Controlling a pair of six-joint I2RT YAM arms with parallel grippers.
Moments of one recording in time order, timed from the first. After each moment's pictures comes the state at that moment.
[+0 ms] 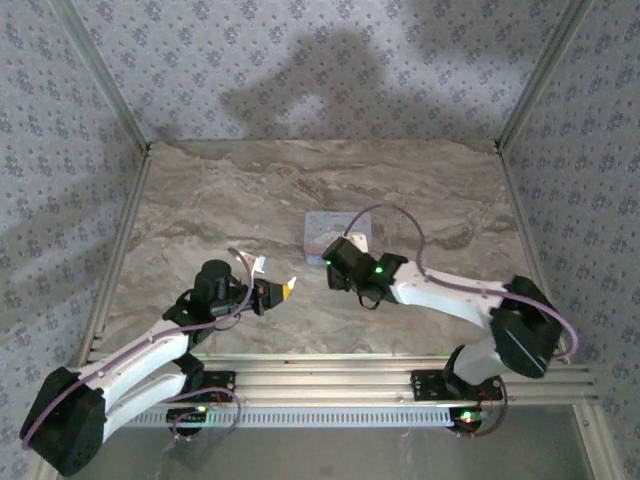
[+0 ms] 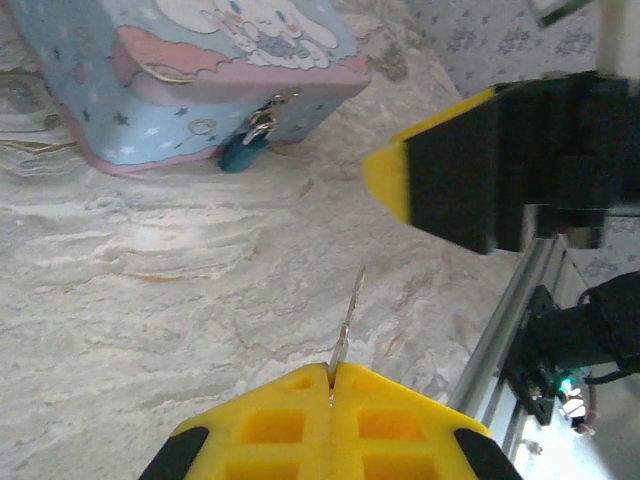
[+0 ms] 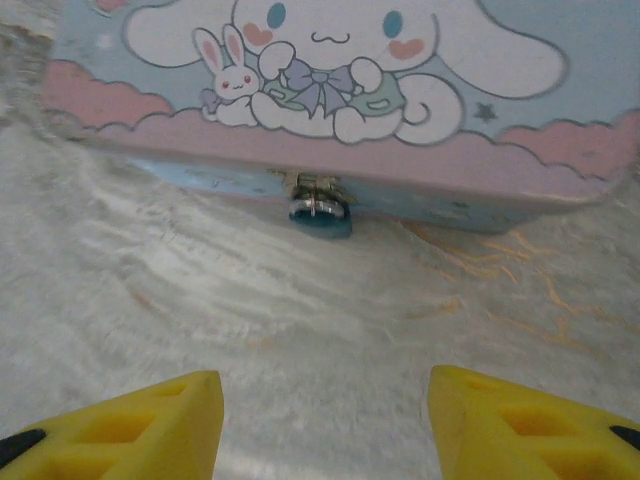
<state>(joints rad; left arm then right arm) -0.58 0.86 0.26 0.15 0.51 -0.55 0.94 1.50 0.95 -0.49 0.34 0.74</state>
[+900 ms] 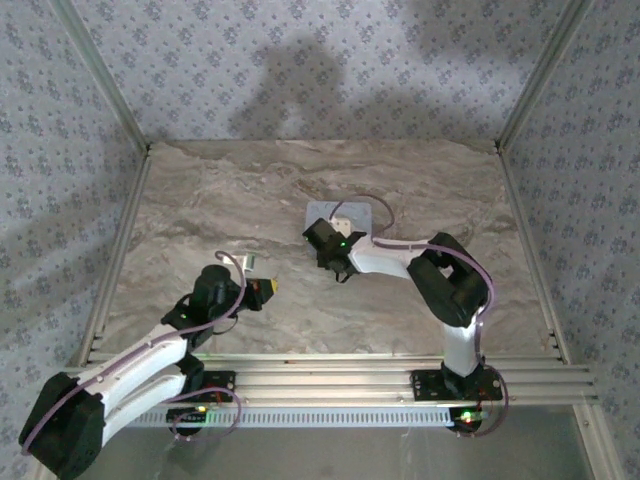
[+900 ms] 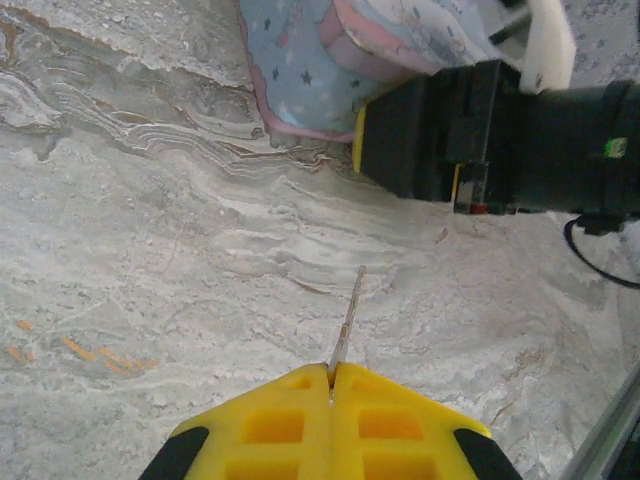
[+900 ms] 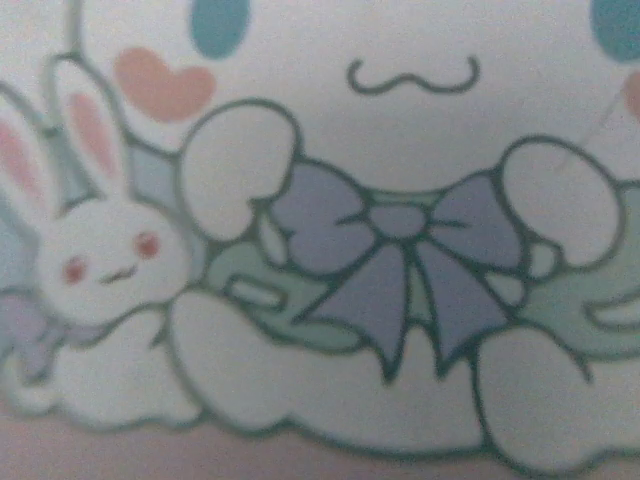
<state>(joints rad) -0.57 0.83 0.22 0.10 0.26 -0.65 0.82 1.91 1.19 -0.38 0.36 0.77</state>
